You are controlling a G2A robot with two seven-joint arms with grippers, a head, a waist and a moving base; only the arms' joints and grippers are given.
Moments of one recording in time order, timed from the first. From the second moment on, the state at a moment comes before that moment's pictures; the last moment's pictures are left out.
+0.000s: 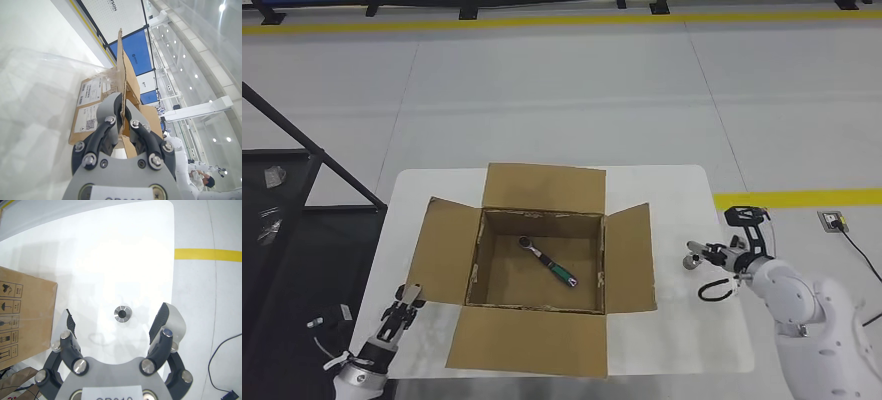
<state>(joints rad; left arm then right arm) 1.67 -1.01 -1.66 -1.68 -0.11 -0.51 -0.13 -1.00 -1.19 1.61 -1.49 -0.97 -0.12 0.87</state>
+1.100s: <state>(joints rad) 1.65 -1.03 -1.69 -1.64 -0.14 -0.52 -0.18 -0.73 -1.20 1.37 -1.12 -1.02 -0.05 1.05</state>
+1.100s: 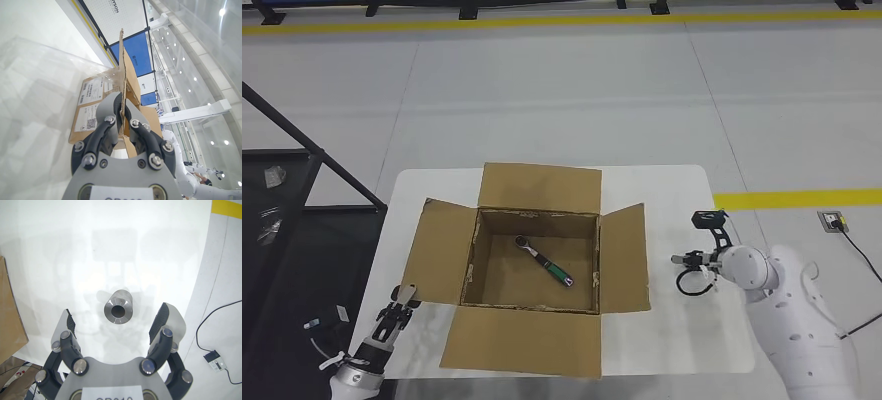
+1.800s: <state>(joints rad) 1.65 -1.05 -1.71 -1.64 -0.13 -0.52 -0.22 -0.65 -1.20 1.34 -0.98 -0.98 -0.07 0.97</state>
